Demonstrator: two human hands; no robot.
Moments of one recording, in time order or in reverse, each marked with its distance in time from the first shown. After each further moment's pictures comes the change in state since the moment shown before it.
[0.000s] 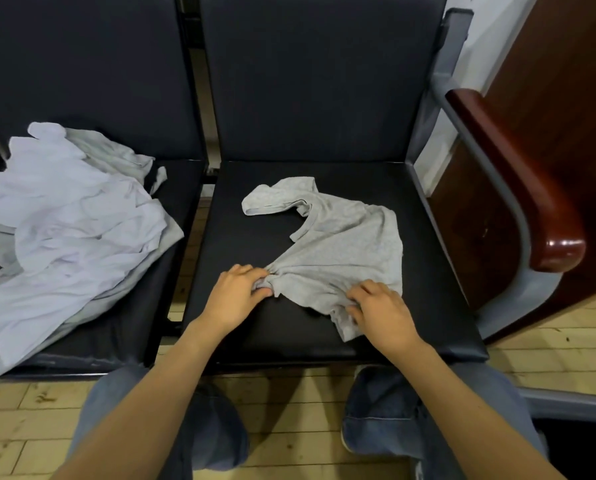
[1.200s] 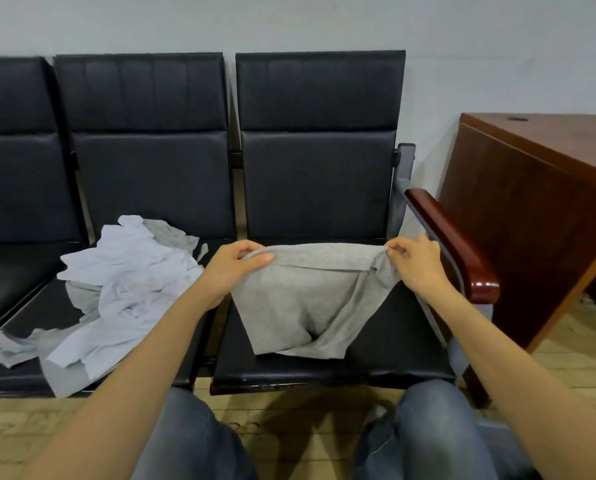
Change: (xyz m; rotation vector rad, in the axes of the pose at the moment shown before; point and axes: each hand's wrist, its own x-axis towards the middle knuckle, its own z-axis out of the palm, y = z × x) left_hand -0.067 0.099 -0.200 -0.783 0.125 -0.059; right_hand -0.027 0.007 -0.186 0.369 0.449 0.183
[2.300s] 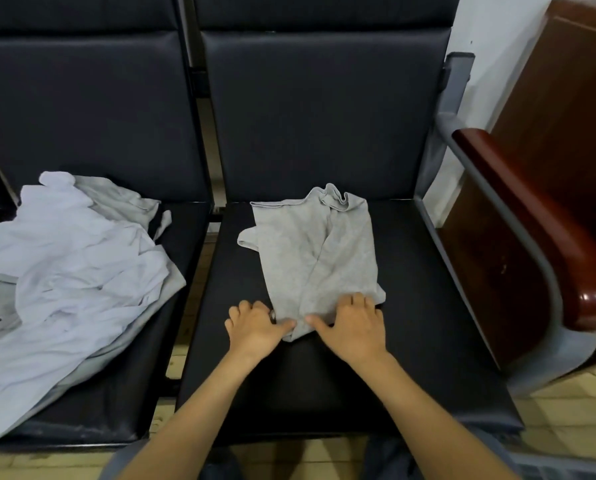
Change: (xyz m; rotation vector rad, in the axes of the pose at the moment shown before) left_hand 0.097 -0.176 0.109 0.748 -0.064 -0.501; right_hand 0.008 0.012 0.211 -0.327 -0.420 0.117
